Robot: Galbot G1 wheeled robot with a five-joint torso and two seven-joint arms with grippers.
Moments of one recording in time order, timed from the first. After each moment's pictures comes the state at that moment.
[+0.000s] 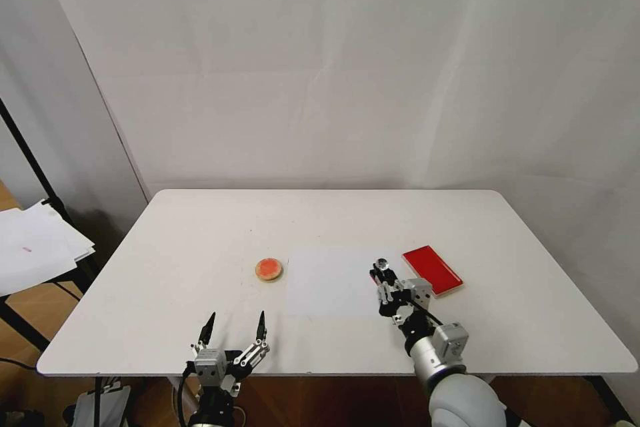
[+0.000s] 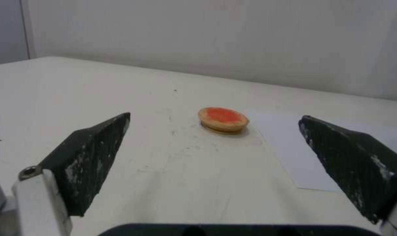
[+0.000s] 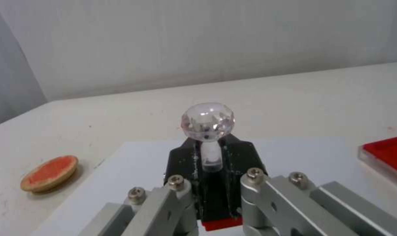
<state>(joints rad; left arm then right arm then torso) 1.70 -1.56 -0.48 -2.07 -0.11 -0.28 0.02 -1.02 0.92 -0.15 2.00 0.62 -0.02 0.48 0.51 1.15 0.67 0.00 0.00</state>
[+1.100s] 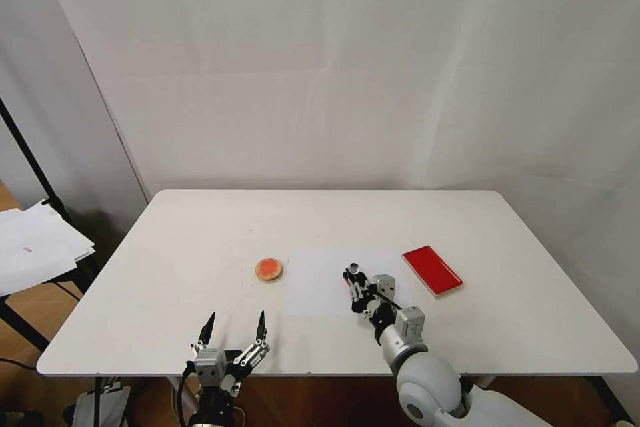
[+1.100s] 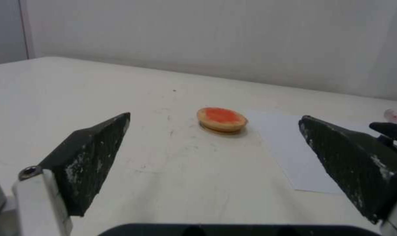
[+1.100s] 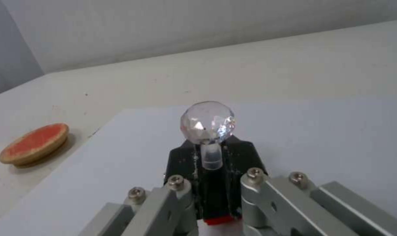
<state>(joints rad) 1.70 -1.56 -0.48 -2.07 -0.11 -0.28 0.02 -0.85 0.93 -0.36 1.86 0.73 -0.04 0.51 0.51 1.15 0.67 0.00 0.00</state>
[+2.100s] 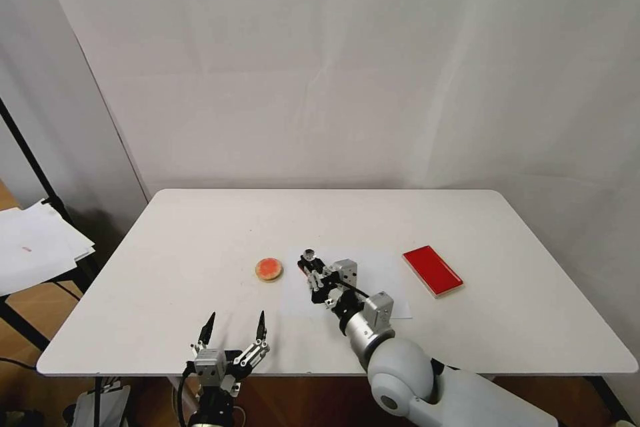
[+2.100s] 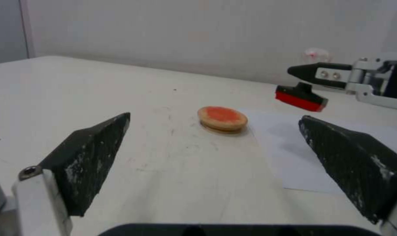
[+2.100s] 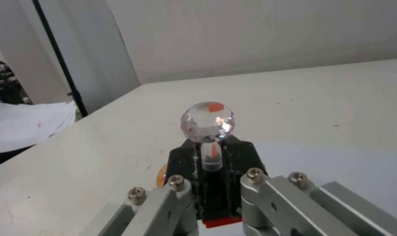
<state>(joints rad) 1.70 -1.56 -0.48 -2.07 -0.11 -0.28 0.02 -0.63 1.03 -0.54 1.85 0.79 -0.01 0.45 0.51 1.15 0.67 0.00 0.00</state>
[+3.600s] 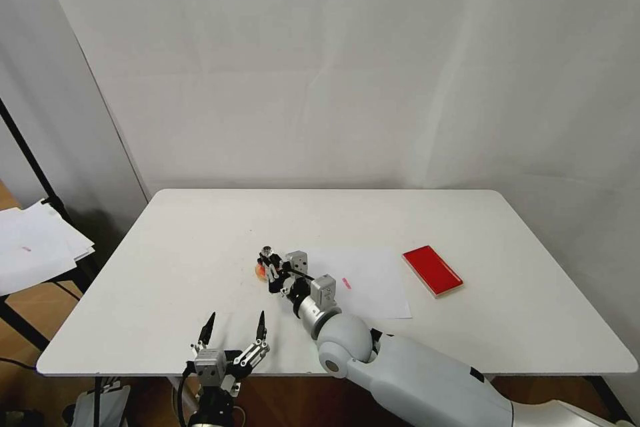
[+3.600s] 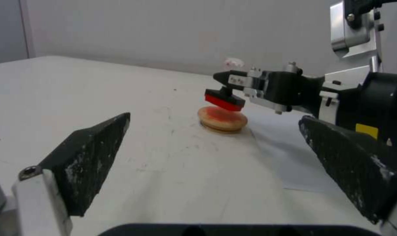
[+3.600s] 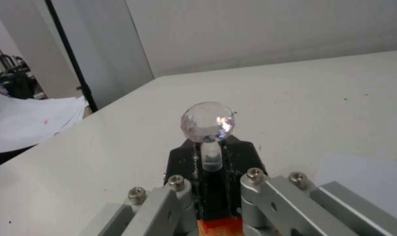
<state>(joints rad) 1.70 -1.56 -0.48 -2.07 -0.11 -0.28 0.02 -0.48 1.22 -0.64 1.59 0.84 0.03 0.40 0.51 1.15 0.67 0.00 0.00</state>
